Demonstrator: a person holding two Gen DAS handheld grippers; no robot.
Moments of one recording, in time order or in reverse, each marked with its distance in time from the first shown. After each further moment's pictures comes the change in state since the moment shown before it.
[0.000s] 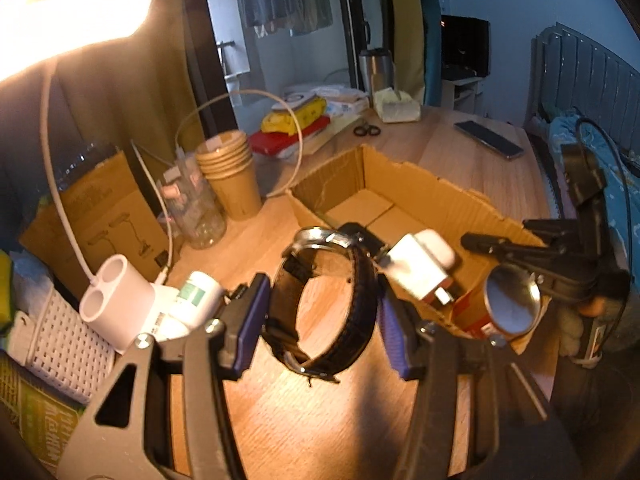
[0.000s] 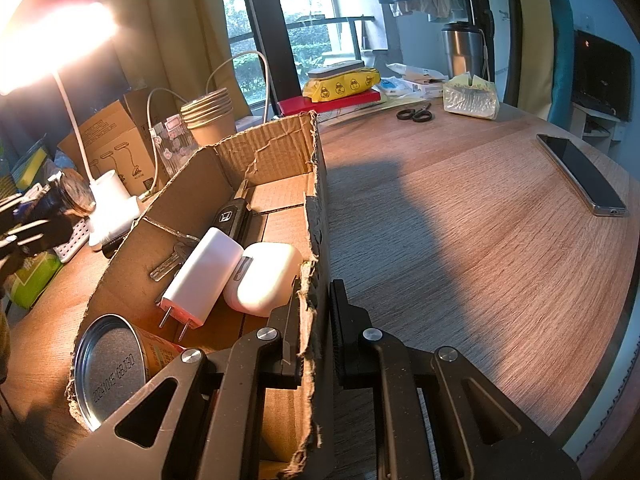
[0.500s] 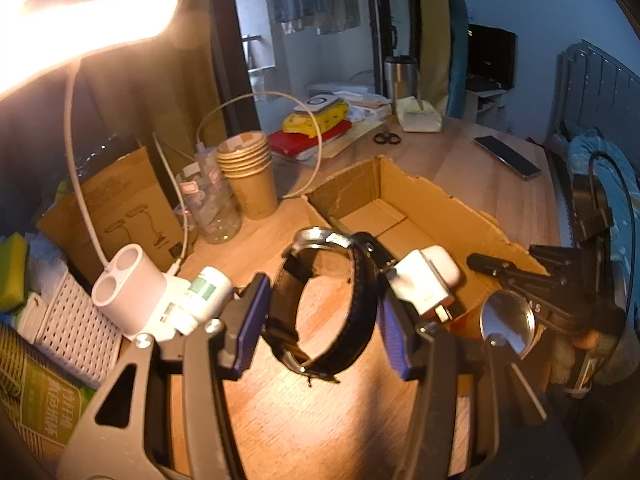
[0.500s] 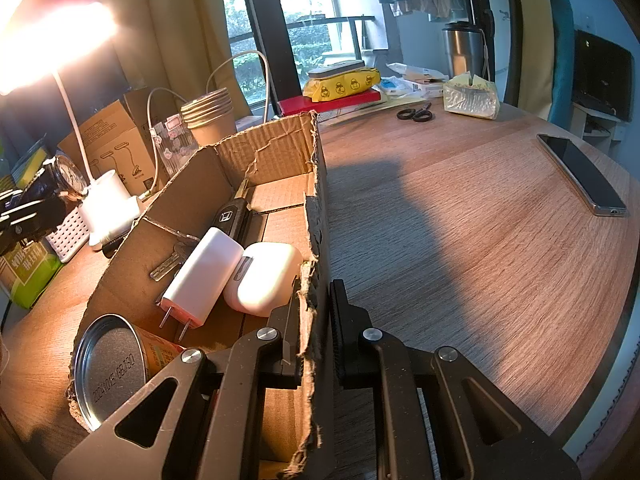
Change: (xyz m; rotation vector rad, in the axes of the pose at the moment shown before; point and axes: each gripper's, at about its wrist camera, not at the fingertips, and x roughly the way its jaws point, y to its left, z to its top) left arm -0.006 -0.001 0.009 -0.091 0.009 0.070; right arm 0.000 0.001 0.000 0.000 0.000 0.000
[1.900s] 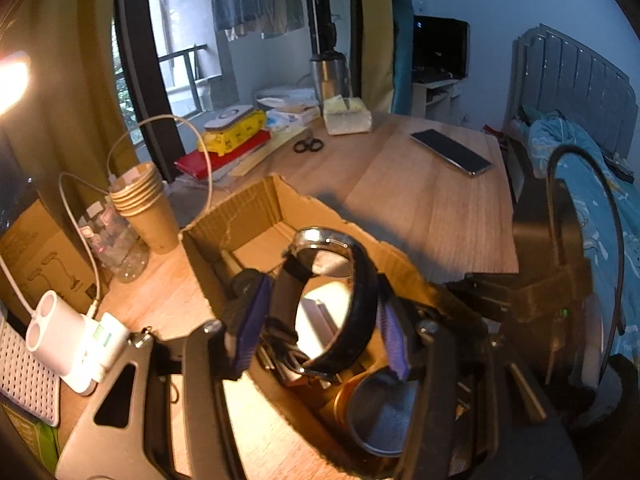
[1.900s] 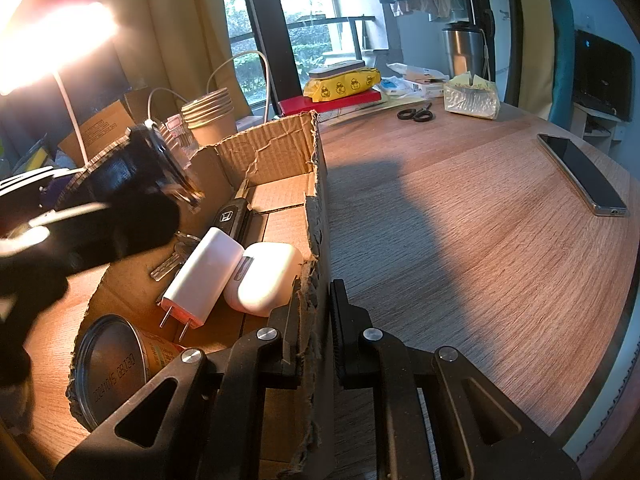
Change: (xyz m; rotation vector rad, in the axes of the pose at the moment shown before) left arm 0.039 -0.092 0.026 0.101 -0.003 -0.156; right arm 0.000 0.000 0.001 0.000 0.000 0.000
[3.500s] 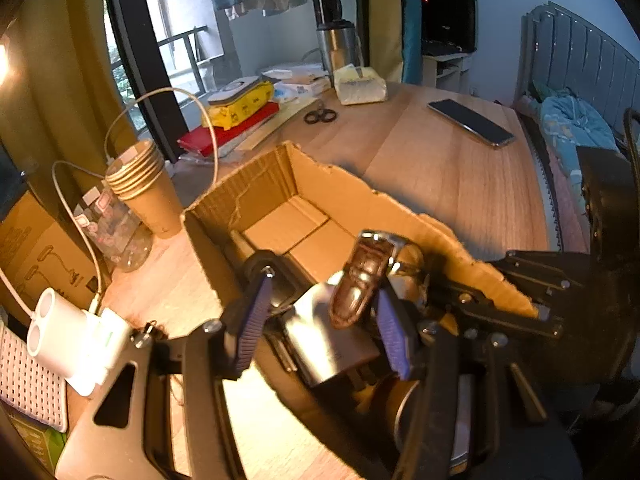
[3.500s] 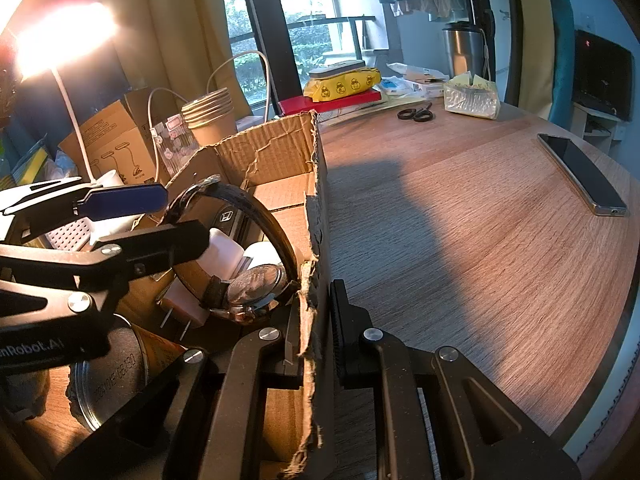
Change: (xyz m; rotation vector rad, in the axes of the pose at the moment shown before) left arm 0.027 0.015 -0.002 0.019 0.090 0.049; right arm -0.001 -0.002 0.000 0.002 0.001 0.002
